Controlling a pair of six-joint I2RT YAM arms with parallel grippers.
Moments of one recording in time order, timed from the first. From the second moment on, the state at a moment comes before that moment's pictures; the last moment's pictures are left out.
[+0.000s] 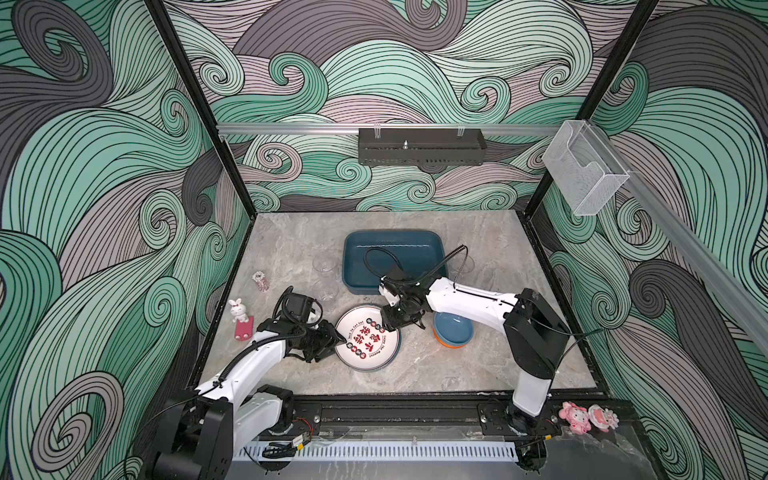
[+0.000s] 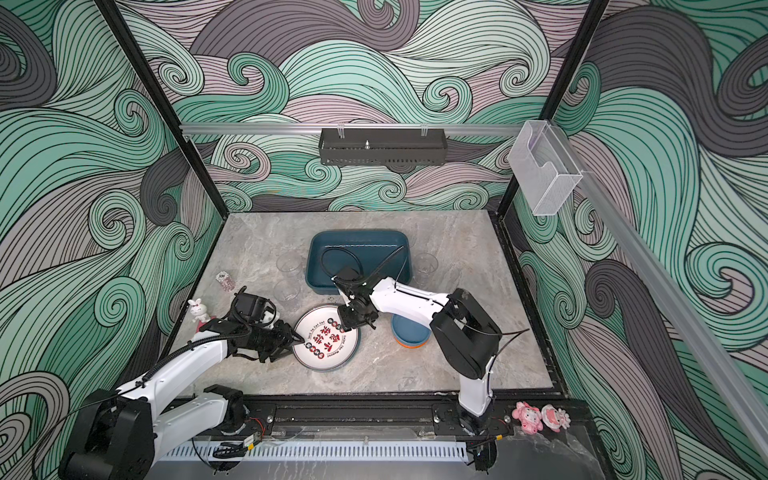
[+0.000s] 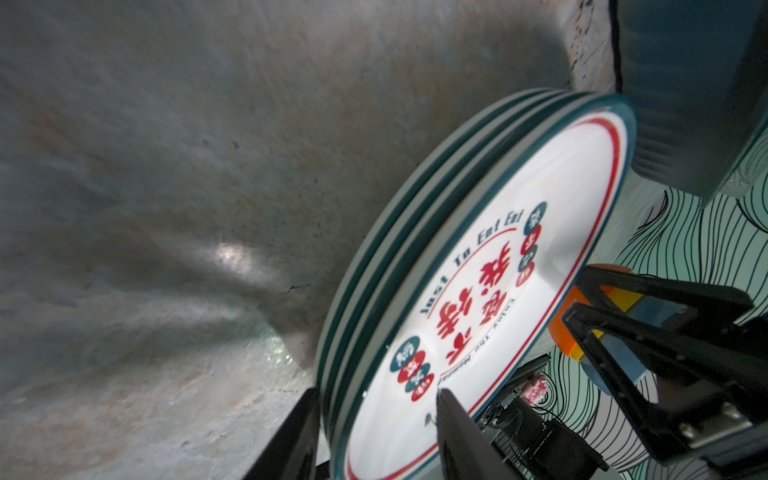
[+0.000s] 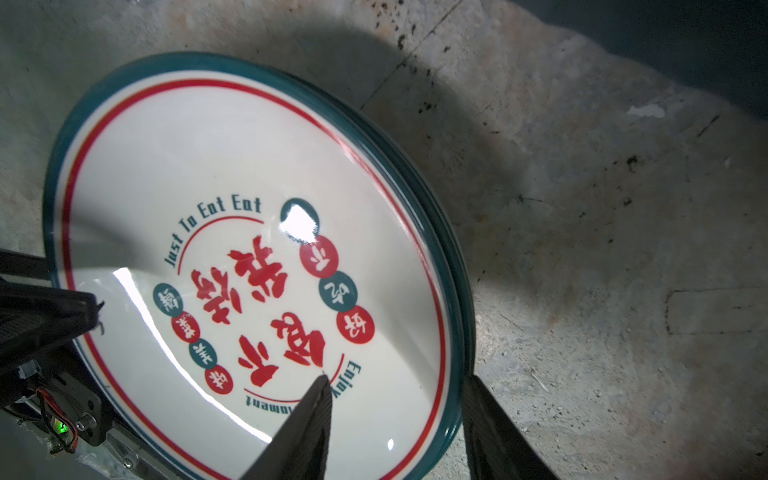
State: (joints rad) left arm -0.23 1.06 0.46 -0.60 0.55 -0.85; right arm 0.88 1.85 1.31 -0.74 -0.16 0.43
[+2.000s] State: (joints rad) left arm -0.23 0.90 0.51 -0.78 0.52 -0.84; right arm 0.90 1.87 1.34 -0.78 -0.18 0.40
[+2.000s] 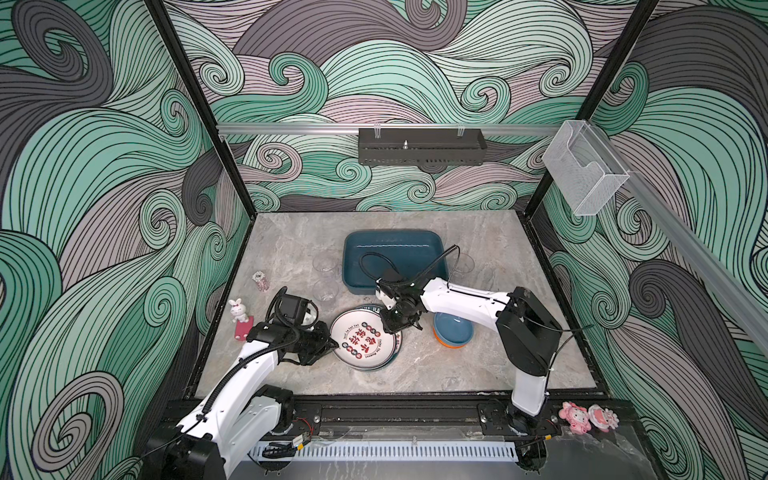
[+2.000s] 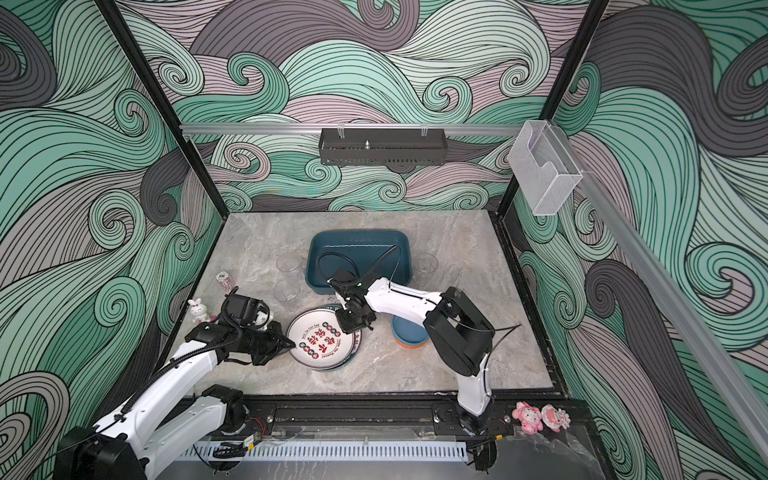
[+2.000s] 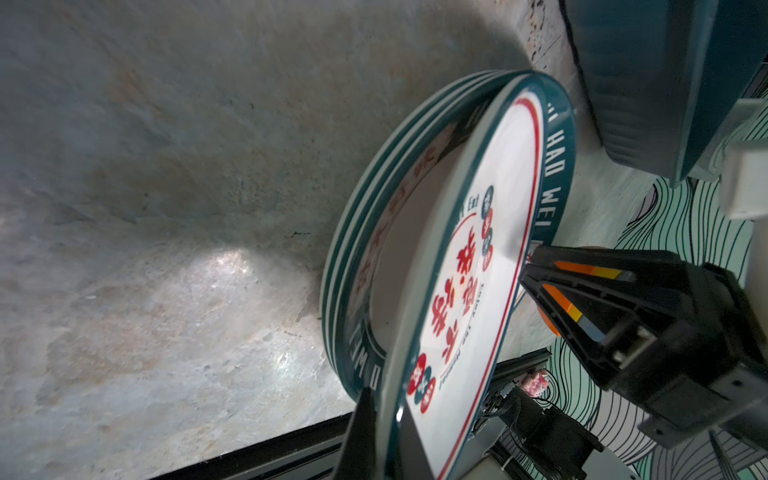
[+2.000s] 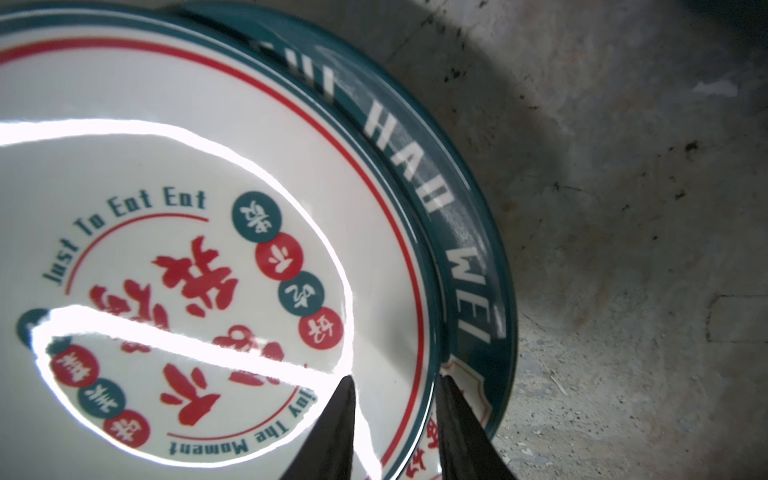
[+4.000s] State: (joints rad) left arm -0.24 1.08 0.85 -0.47 0.63 -0.97; right arm 0.48 1.54 1.07 -0.20 -0.73 0.85
